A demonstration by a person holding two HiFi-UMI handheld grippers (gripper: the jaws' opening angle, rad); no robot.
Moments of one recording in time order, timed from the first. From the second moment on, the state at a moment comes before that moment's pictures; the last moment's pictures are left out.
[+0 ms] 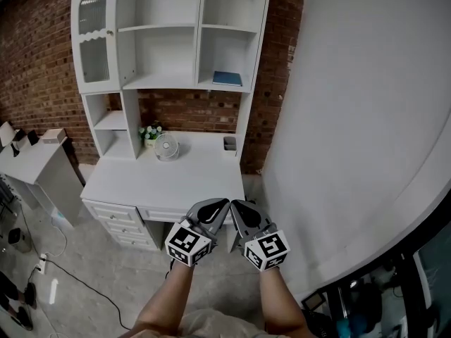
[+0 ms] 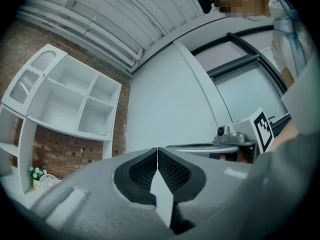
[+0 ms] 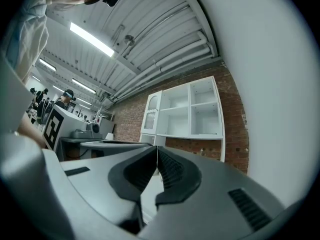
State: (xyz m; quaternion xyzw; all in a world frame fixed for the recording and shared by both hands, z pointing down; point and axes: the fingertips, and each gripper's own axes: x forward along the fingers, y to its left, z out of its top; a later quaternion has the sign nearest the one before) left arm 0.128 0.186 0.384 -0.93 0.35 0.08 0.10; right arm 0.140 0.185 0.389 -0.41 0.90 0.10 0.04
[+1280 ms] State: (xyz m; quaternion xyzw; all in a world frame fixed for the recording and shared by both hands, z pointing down) left arm 0.101 -0.053 0.373 -0.94 0.31 0.09 0.09; right arm 0.112 -0.048 0.376 -0.43 0.90 0.10 0.03
